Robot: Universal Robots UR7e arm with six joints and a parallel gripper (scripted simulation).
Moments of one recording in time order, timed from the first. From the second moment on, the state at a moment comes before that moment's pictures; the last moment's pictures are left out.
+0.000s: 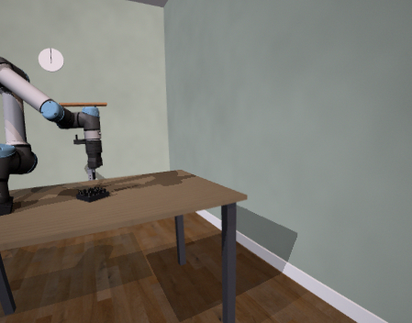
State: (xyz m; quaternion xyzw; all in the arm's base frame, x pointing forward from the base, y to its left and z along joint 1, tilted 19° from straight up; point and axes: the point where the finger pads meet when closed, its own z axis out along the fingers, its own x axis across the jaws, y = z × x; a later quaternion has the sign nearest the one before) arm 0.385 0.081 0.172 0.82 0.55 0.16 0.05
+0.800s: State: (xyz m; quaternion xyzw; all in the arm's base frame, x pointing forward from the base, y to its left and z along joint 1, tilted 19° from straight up) arm 0.383 0.079 0.179 0.61 0.78 0.14 0.09
